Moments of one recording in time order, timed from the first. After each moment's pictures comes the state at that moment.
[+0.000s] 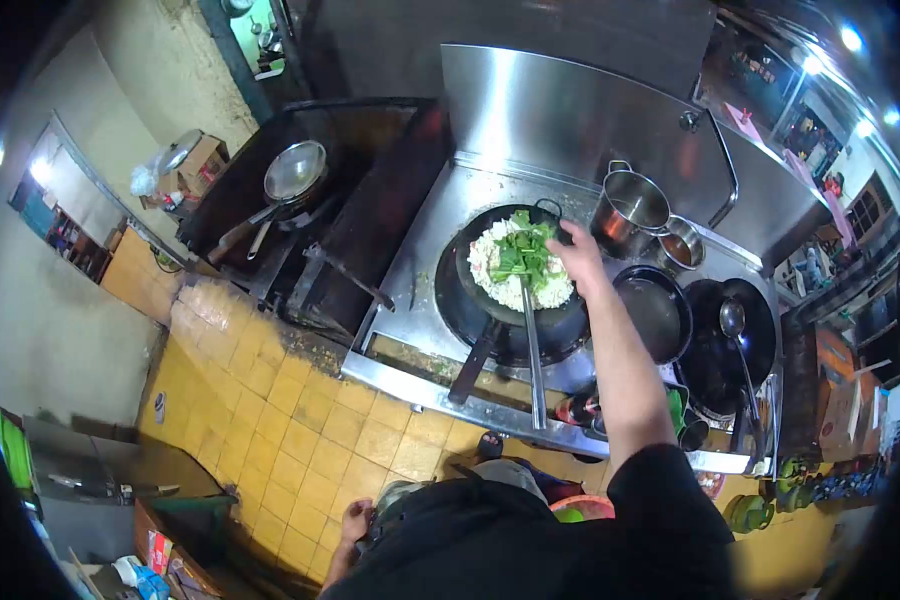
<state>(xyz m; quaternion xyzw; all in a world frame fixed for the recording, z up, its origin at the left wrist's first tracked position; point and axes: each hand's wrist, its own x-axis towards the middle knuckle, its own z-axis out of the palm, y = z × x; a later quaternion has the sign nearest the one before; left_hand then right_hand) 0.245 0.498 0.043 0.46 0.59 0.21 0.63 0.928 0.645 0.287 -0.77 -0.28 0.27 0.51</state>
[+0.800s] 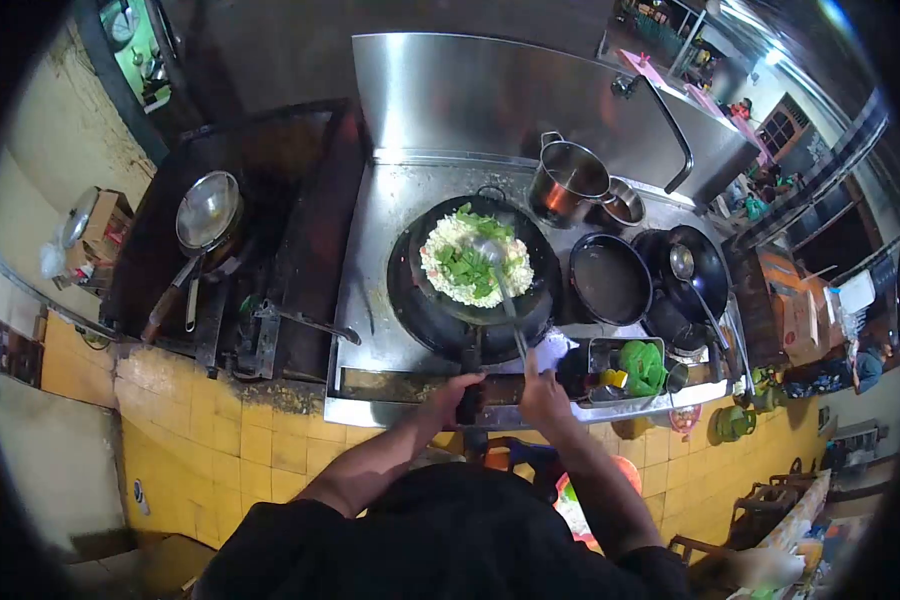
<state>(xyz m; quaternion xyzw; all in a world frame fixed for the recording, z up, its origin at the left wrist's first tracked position) 0.624 0.697 0.152 0.22 0.31 -0.19 0.91 0.720 0.521 0.245 -0.94 -0.33 0.09 0.09</state>
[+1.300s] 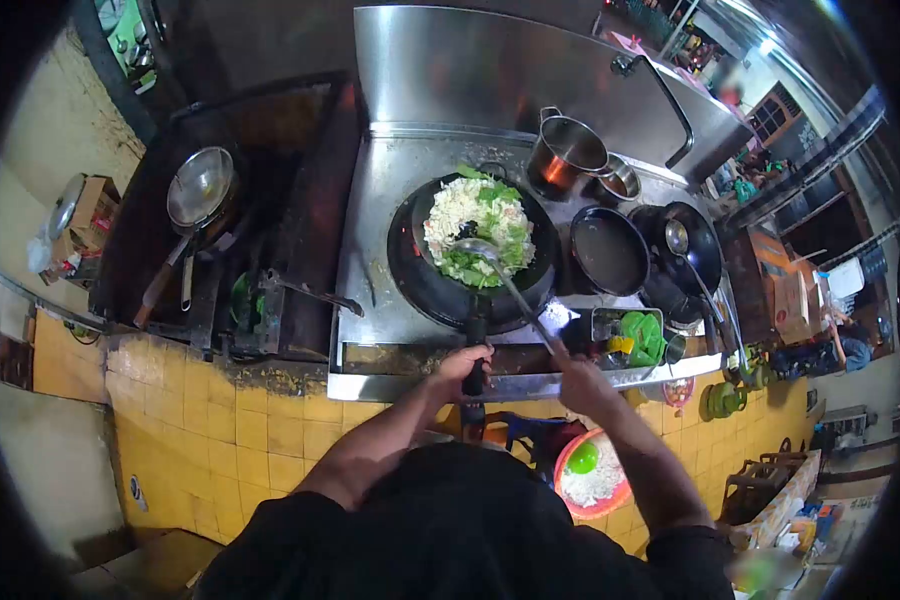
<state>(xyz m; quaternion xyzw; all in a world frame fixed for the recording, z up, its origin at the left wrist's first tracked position) 0.615 0.701 0.160 0.24 0.30 -0.16 0.91 0.724 0.484 0.272 -0.90 -0.39 0.21 0.05</state>
